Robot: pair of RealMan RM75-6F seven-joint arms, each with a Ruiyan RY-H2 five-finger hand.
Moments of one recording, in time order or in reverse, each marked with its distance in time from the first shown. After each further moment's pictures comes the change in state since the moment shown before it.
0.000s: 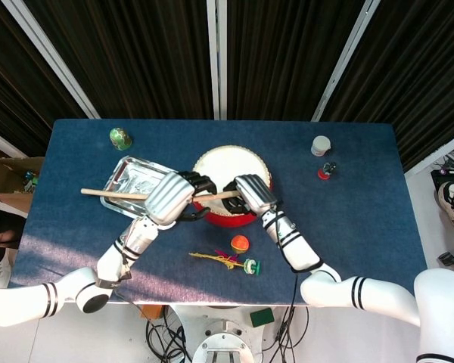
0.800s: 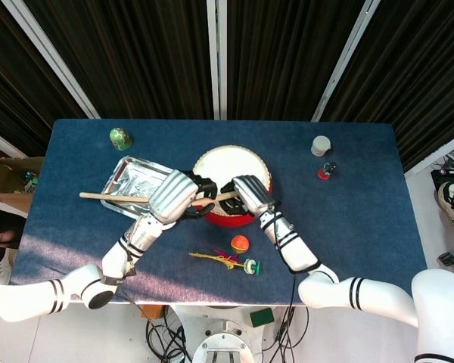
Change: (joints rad) left arm -0.022 -0.027 0.001 0.049 0.005 0.006 -0.051; right arm -0.006 -0.009 0.006 0.000 -0.019 0.011 0.013
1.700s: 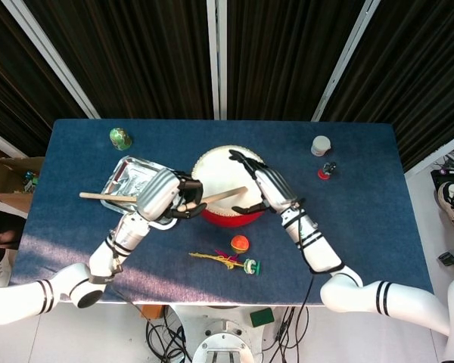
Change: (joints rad) left arm 0.032 0.050 0.019 0.018 0.044 0.073 -0.412; right arm -0.081 0.166 0.004 -0.147 -0.059 0.057 0.060
